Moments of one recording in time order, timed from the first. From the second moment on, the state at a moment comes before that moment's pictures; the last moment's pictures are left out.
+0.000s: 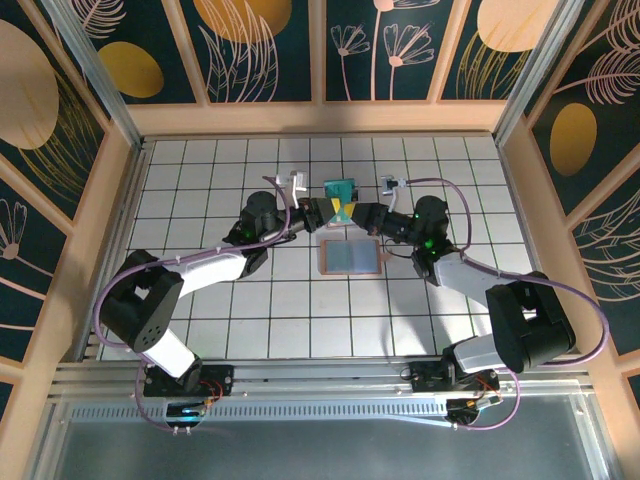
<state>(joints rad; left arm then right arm) -0.64 1.61 0.83 0.72 0.43 -0.80 0.39 1.40 0.59 0.78 -0.75 0.86</state>
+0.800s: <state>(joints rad) -0.62 1.57 1.08 0.21 0.33 -0.27 0.39 1.12 0.59 0.35 -0.39 0.67</state>
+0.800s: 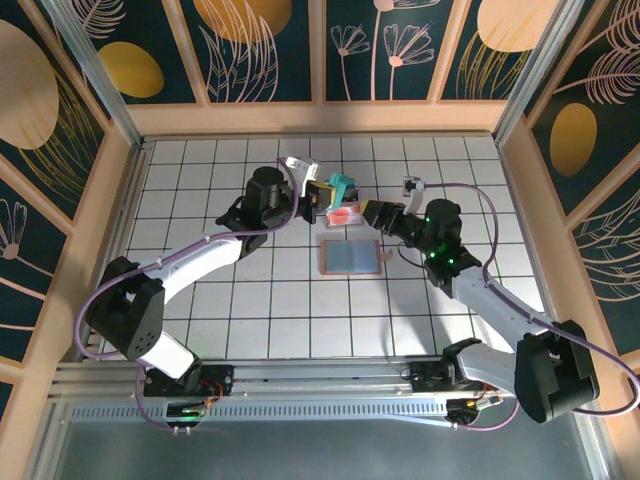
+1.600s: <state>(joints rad) -0.59 2.04 1.71 -0.32 0.28 0.38 0.39 1.05 0.59 0.07 0.01 0.66</state>
